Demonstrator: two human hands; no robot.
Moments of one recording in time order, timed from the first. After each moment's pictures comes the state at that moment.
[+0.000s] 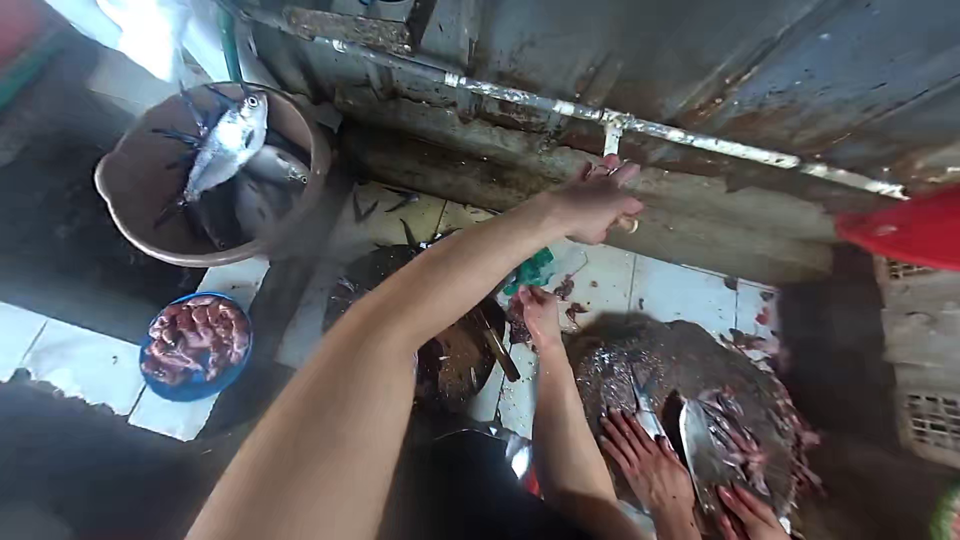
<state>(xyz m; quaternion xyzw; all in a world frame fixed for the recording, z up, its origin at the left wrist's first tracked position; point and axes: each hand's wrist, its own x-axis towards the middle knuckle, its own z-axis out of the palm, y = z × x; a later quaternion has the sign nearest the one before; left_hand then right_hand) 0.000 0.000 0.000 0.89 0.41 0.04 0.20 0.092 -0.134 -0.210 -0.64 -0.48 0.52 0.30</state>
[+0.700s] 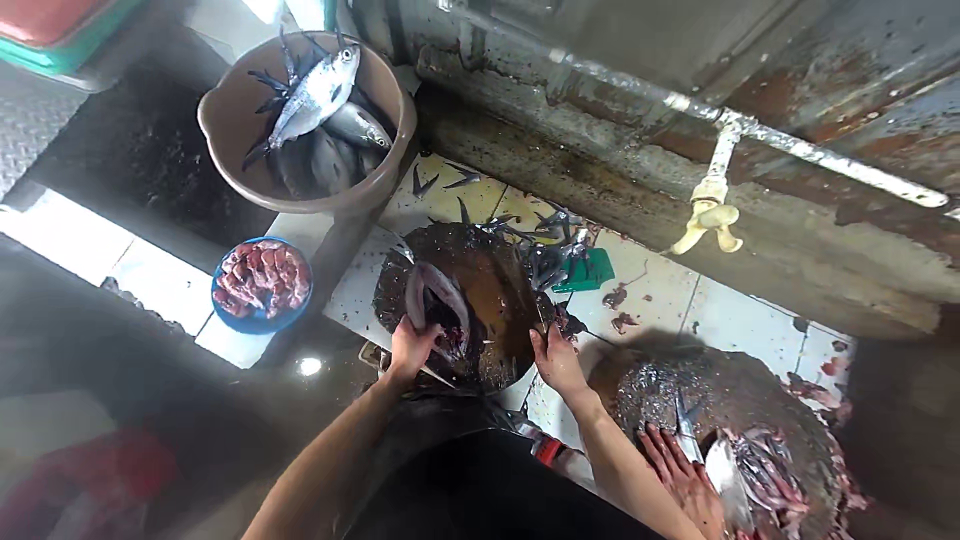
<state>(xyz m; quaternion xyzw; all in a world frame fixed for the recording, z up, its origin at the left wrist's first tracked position) -0.208 -0.345 -0.203 0.19 0.82 0.31 0.44 0.076 -0.229 -0.214 -0.59 -0.74 0.32 -0.02</state>
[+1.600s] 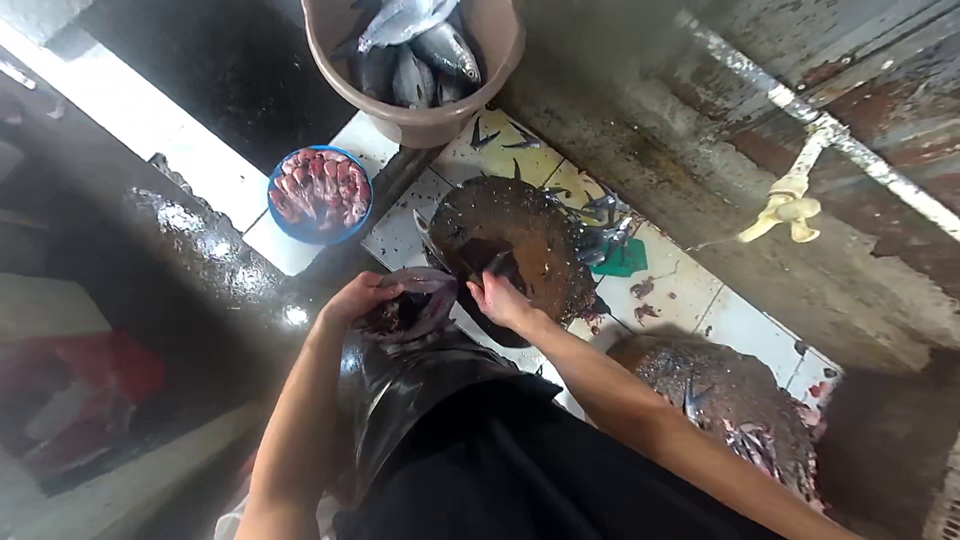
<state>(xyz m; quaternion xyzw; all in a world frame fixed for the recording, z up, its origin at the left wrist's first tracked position) -0.342 -0.494 -0.158 0.27 0.69 0.36 0.57 -0.096 -0.296 -0.186 -0.33 -0.87 0.31 -0.17</state>
